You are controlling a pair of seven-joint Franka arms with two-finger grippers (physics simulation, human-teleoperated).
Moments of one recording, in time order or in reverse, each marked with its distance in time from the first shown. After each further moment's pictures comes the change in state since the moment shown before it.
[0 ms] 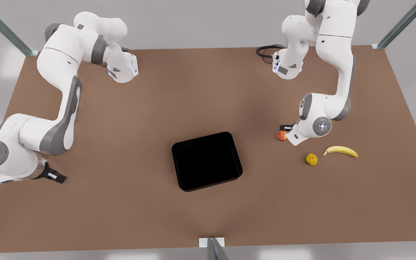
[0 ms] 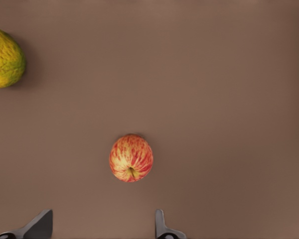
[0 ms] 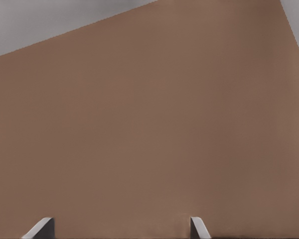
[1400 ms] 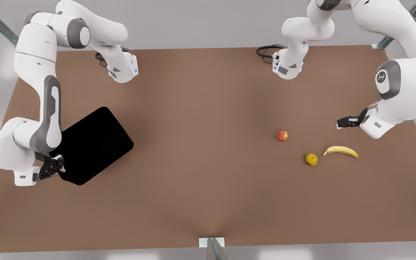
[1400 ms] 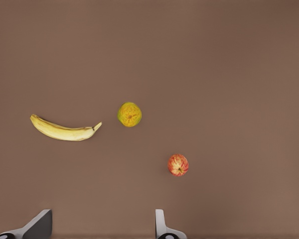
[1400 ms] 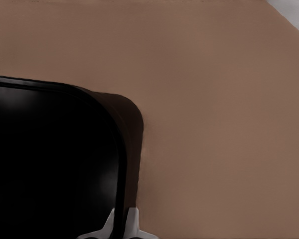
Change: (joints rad) left arm 0.235 -0.083 0.019 0.611 0.016 -0.521 0.095; right arm -0.344 -0.149 0.494 -0.488 -0.047 0.387 -1.263
